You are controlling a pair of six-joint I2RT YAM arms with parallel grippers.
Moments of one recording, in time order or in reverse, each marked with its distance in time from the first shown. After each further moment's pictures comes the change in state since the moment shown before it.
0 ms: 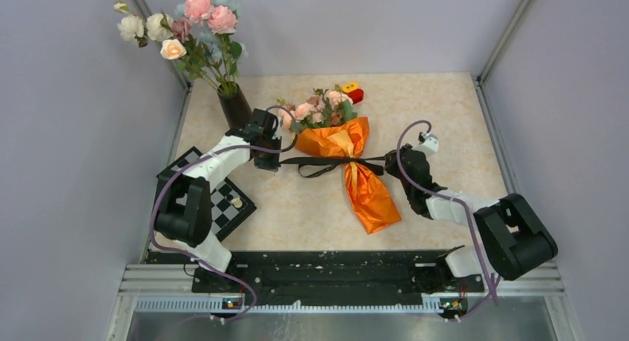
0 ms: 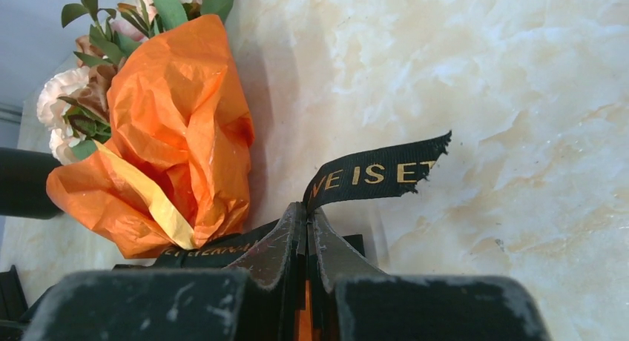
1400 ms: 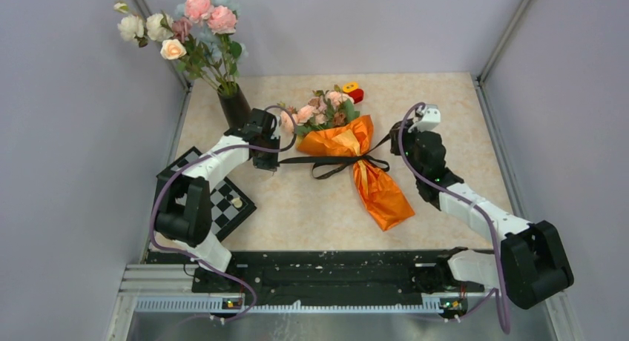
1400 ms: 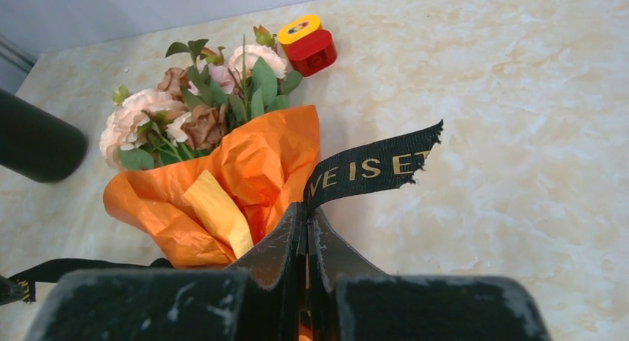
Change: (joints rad) left arm 0.011 0.002 0.000 -0.004 0.000 0.000; right arm -0.030 -0.196 0.188 -0.175 -0.121 -0.438
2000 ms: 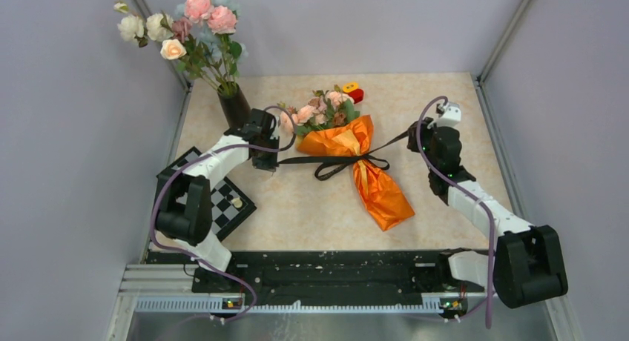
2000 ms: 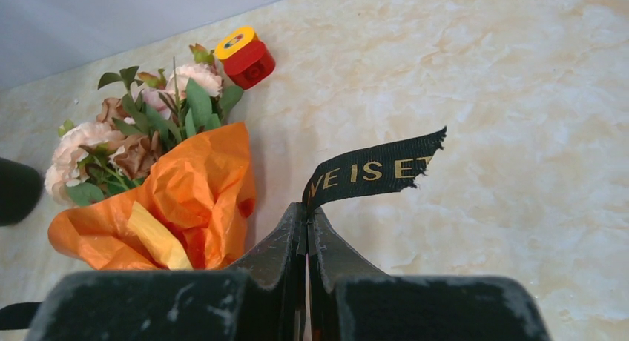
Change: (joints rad) left arm 0.008 0.008 0.000 0.000 -0.001 0.000; right arm -0.178 0.000 0.000 -0.041 -0.072 0.033
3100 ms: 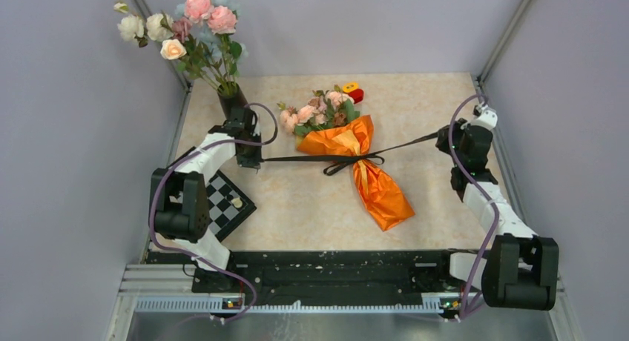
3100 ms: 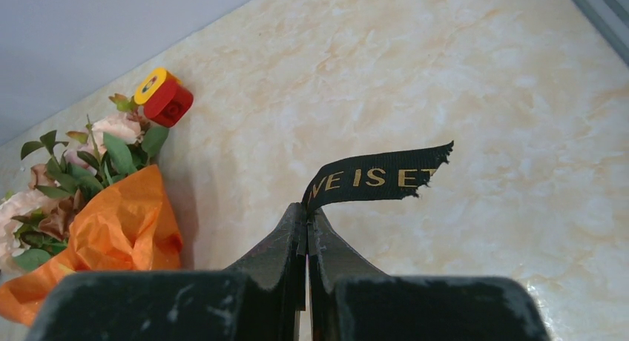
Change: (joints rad) left arm 0.143 0.009 0.000 -0.004 -0.014 0.003; right arm -0.294 -0.024 0.000 -0.085 -0.127 0.065
